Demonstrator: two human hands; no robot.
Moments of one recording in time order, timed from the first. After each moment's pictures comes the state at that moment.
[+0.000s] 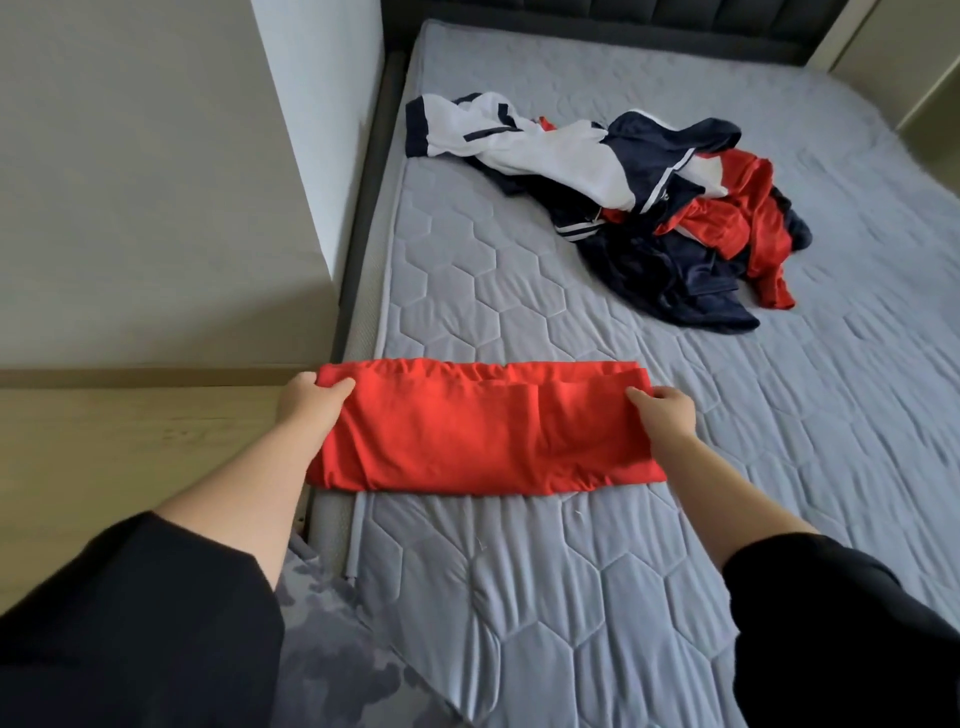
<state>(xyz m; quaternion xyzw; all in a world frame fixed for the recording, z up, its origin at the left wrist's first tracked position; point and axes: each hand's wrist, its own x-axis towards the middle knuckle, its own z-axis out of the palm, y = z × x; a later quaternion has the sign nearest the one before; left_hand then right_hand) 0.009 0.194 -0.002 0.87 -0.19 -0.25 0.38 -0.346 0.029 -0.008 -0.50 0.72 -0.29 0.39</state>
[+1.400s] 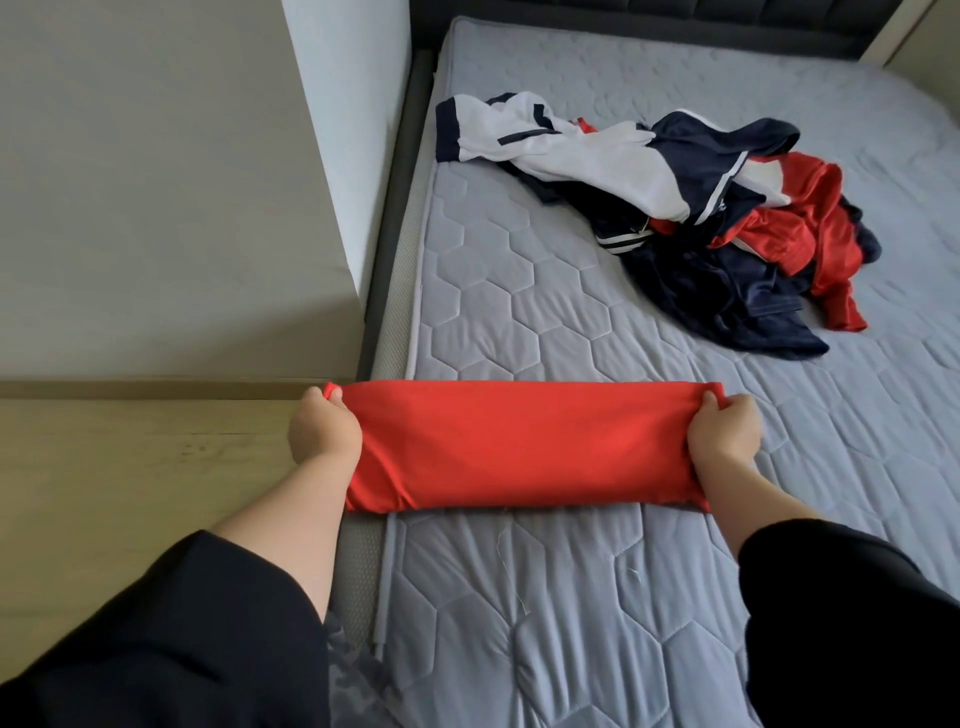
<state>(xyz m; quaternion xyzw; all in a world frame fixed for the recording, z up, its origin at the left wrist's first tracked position) 0.037 0.173 -0.032 0.92 -0.16 -0.13 0.32 -0.332 -0.016 -0.031 -0.49 0.79 -0.30 0.23</state>
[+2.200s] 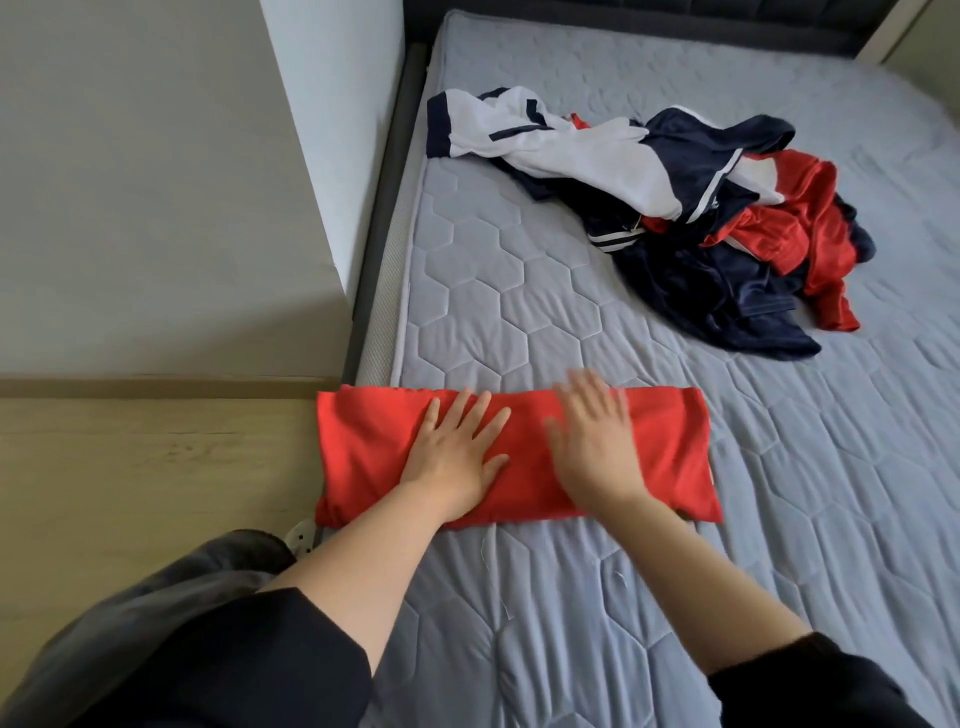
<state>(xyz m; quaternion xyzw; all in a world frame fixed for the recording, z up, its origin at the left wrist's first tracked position) -0.077 0.145 -0.046 0.73 -0.68 -0.06 -0.03 -0.246 0.068 -0.016 -0.87 0.44 -0.20 0.05</state>
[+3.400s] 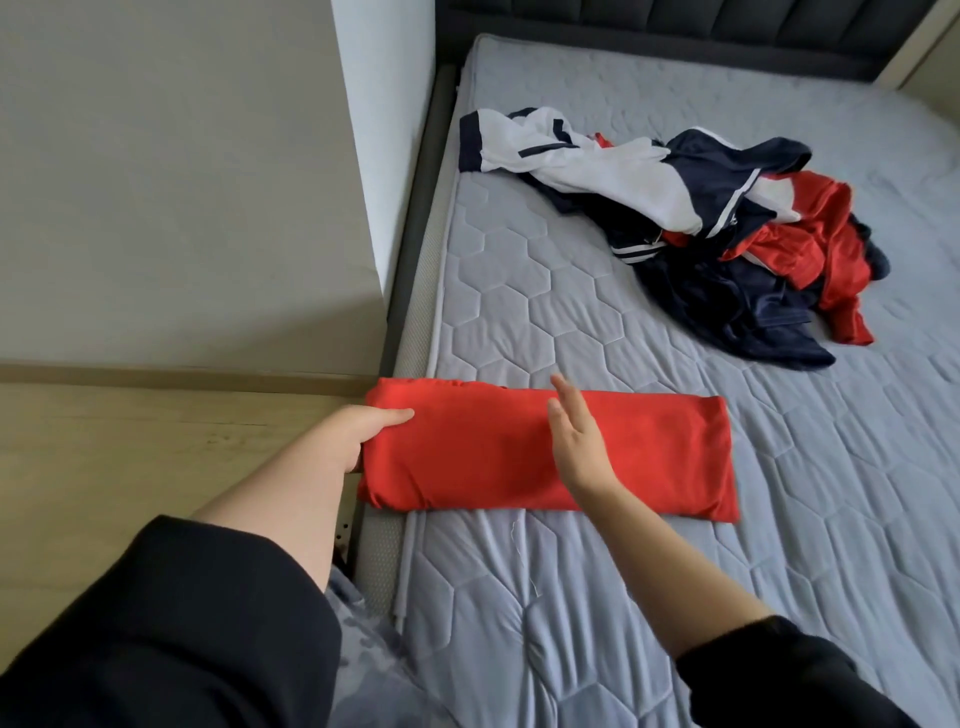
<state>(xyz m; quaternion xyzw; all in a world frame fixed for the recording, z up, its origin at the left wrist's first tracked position) 0.032 0.192 0.002 0.73 -0.06 -0.56 0.39 -0.201 0.109 0.005 -0.67 0.49 -0.28 0.47</state>
